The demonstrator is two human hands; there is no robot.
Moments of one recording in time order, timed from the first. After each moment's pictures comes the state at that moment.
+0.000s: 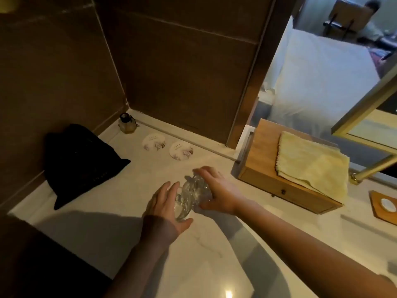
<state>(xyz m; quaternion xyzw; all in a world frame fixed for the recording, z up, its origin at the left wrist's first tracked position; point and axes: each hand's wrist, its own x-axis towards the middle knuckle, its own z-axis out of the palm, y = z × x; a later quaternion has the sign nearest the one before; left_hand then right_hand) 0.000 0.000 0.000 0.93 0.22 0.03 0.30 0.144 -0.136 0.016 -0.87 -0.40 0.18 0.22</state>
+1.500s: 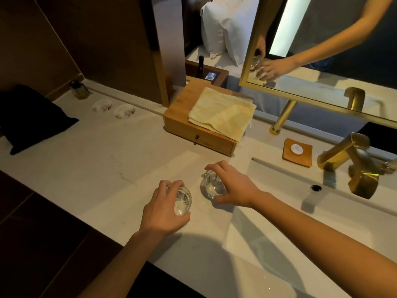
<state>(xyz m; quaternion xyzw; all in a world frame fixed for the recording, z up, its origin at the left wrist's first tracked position) -0.037 -0.286 0.015 0.95 0.20 -0.04 0.24 0.123 -0.455 0.003 -0.87 -0.43 0.18 0.18</state>
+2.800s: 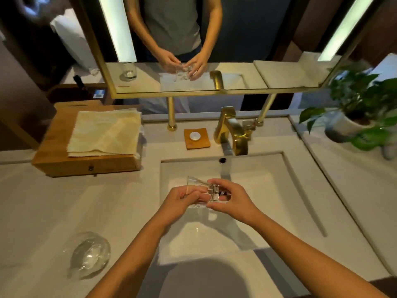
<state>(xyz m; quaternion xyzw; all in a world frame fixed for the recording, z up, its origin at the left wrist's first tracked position) 0.068 -0.453 0.030 0.69 -0.03 -0.26 0.67 0.058 -0.648 0.001 -0.84 -0.01 0.10 0.53</state>
